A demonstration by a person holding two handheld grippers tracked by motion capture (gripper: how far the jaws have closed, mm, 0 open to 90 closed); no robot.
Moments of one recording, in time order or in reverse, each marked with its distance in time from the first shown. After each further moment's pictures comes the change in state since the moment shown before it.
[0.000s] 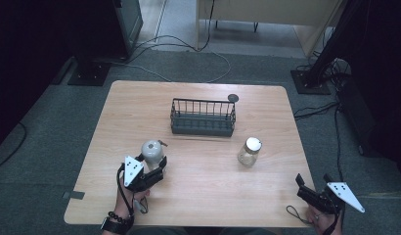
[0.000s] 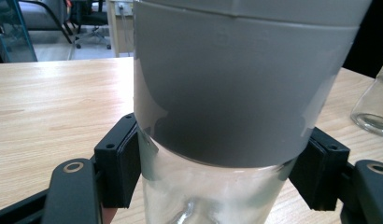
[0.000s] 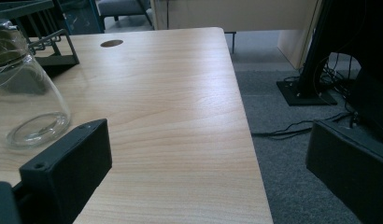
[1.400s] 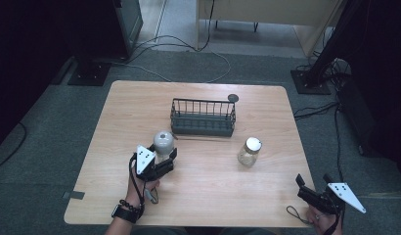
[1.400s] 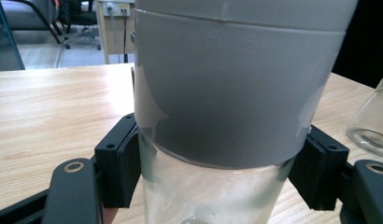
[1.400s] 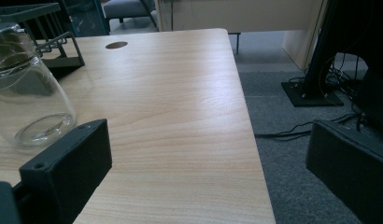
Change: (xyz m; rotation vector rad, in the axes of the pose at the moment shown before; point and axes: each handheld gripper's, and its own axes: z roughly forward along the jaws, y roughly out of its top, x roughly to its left) left arm -0.018 0.015 0.043 0.015 -0.023 -0.004; right arm -0.002 0.000 -0.001 -0.009 0.025 0.013
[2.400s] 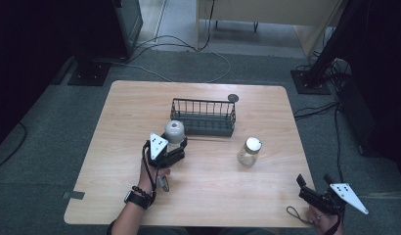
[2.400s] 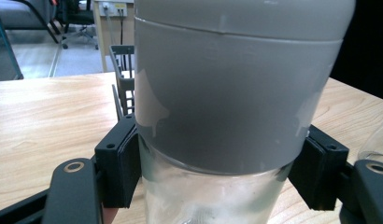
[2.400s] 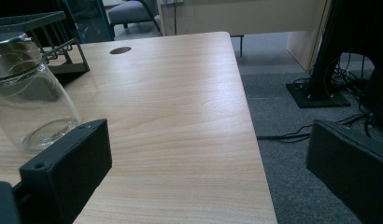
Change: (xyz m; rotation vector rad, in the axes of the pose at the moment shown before) left arm -0.013 0.020 0.036 -0.005 -0.012 0.016; right arm -0.002 0.000 -0.001 -0.011 0.013 0.017
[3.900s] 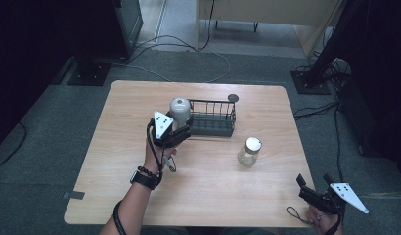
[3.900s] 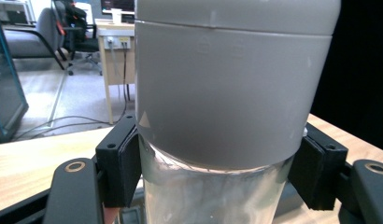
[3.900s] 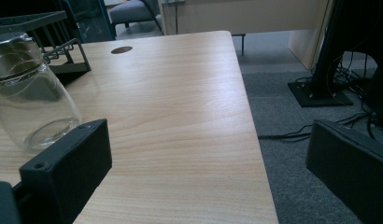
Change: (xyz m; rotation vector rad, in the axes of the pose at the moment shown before) left arm -0.001 0.069 0.023 -0.099 0.029 0.012; right arm -0.001 0.000 0.001 0.004 0.008 0.003
